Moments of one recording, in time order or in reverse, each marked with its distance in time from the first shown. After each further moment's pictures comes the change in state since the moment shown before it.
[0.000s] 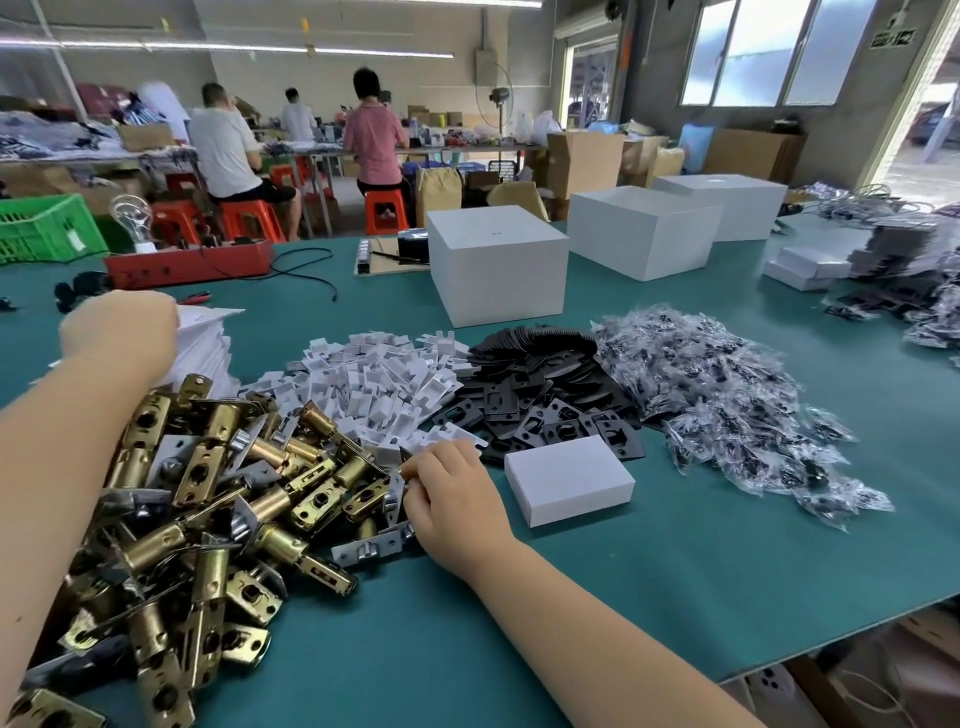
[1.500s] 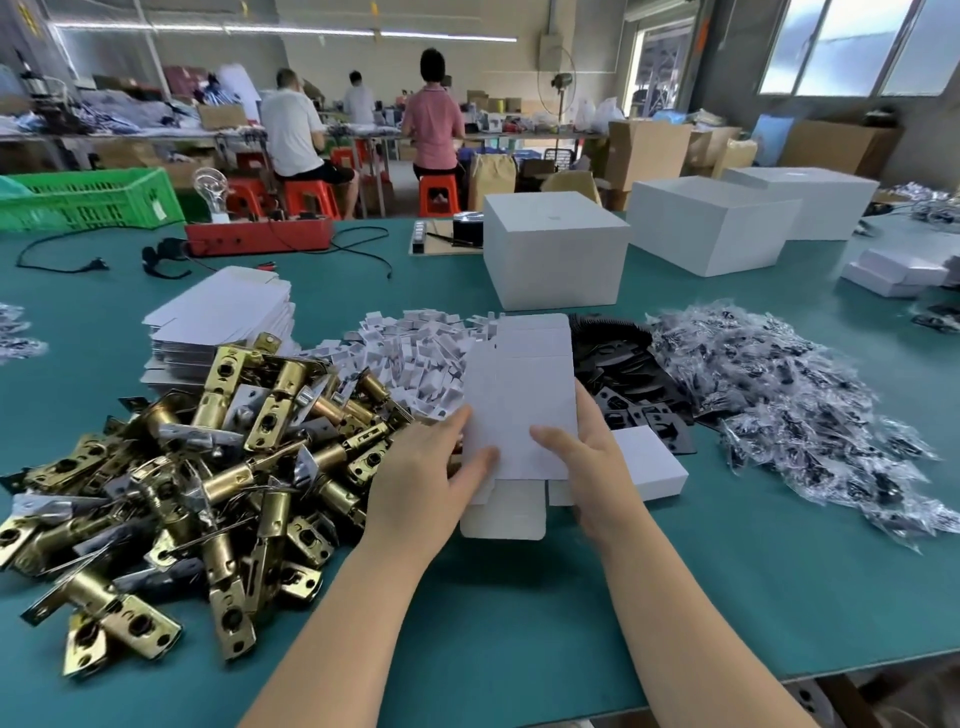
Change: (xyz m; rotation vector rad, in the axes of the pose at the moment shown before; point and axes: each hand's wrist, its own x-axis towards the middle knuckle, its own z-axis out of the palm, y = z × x) left_hand -0.237 0.151 -0.002 -1.036 0.195 0.348; right_hand -0.001 0.030 -0.058 1.099 -0.035 0.529
